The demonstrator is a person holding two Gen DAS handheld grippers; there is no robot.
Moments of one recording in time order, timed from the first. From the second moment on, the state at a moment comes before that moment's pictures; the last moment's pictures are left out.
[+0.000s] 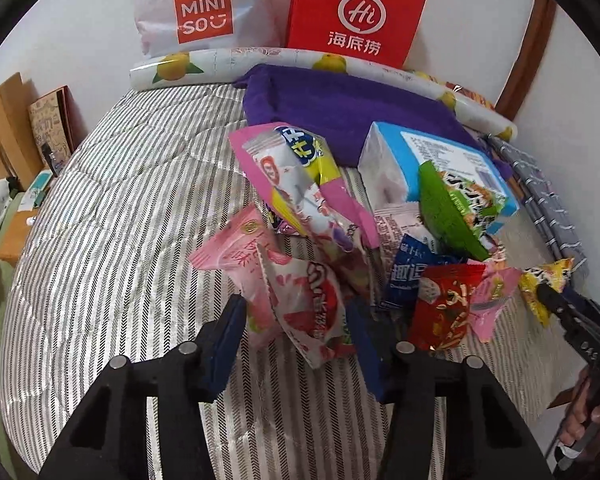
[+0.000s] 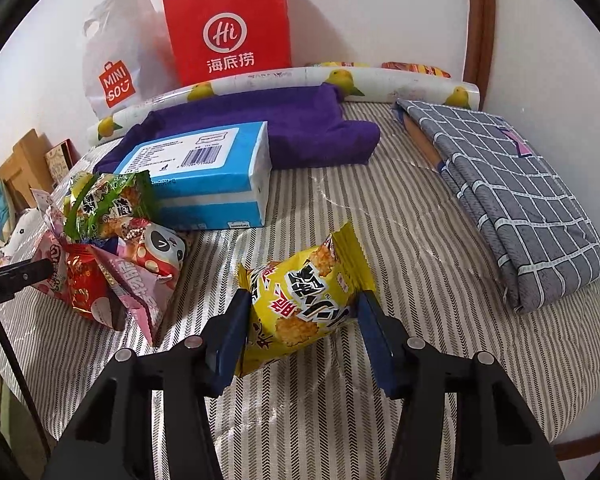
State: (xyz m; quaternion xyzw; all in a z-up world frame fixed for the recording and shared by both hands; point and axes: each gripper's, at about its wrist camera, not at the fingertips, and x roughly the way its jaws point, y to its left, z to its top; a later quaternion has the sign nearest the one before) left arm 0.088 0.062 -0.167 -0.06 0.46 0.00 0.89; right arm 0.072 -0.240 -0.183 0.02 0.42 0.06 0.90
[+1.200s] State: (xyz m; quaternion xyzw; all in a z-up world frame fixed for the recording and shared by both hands) left arm 0.060 0.079 -0.183 -0.10 0.49 0.01 0.87; right arm 0.045 -0.256 -0.164 0.03 0.41 0.04 0.91
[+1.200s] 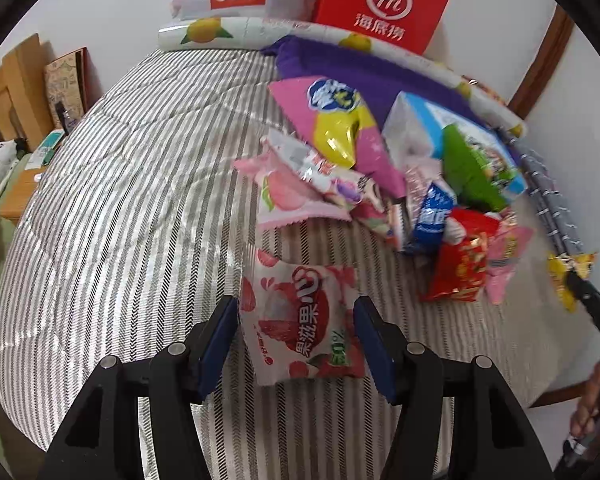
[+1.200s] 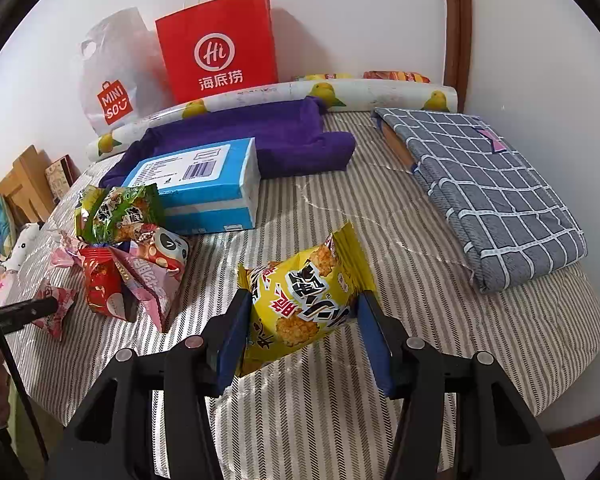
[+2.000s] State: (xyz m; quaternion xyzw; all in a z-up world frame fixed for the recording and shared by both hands) left arm 0.051 0.081 -0.109 -0.11 0.44 -0.03 0.89; right arm 0.044 -0.244 -0.104 0.02 0.39 0.06 0.92
